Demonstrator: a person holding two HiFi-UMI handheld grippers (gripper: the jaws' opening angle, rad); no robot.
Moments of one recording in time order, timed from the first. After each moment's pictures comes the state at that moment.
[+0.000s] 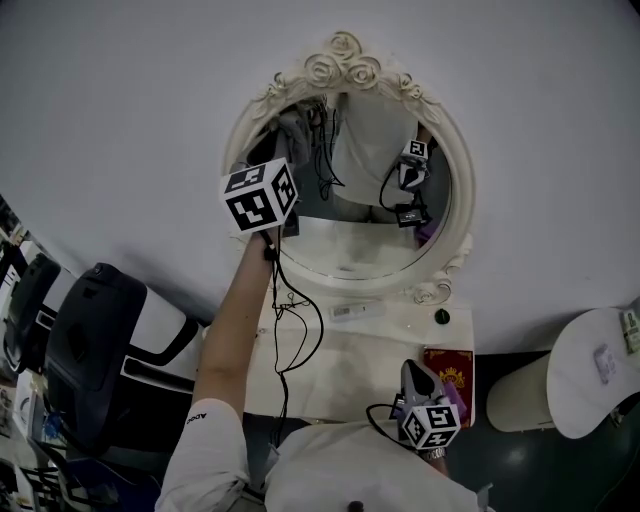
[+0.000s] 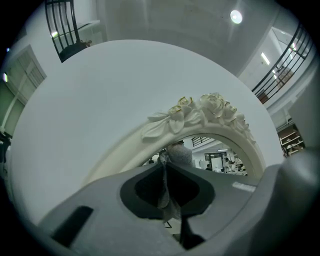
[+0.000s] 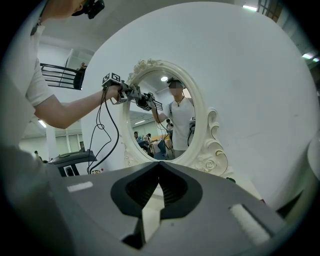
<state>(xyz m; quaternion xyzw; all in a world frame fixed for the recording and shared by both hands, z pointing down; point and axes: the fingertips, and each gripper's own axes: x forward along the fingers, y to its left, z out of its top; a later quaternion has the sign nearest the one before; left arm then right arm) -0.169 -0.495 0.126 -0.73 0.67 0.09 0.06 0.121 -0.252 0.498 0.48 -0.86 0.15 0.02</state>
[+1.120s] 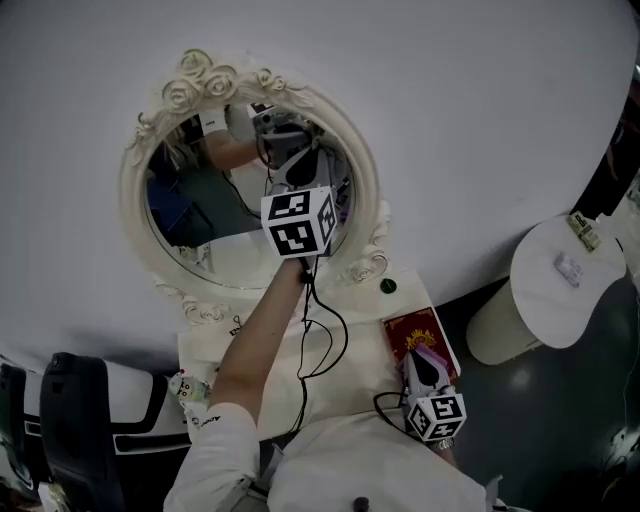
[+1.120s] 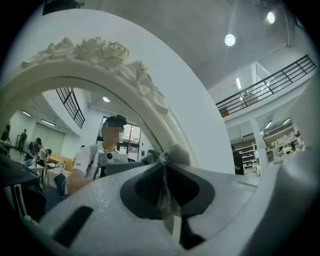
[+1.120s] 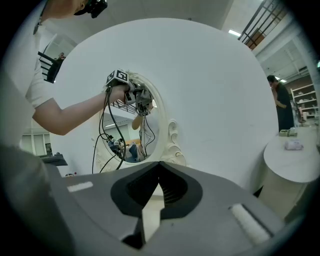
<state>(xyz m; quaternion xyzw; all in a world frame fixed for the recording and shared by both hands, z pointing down) 0.101 -0.507 0.184 -0.88 0.47 0.08 0.04 0.207 -0.207 0.498 0.64 -0.76 0.15 0.01</state>
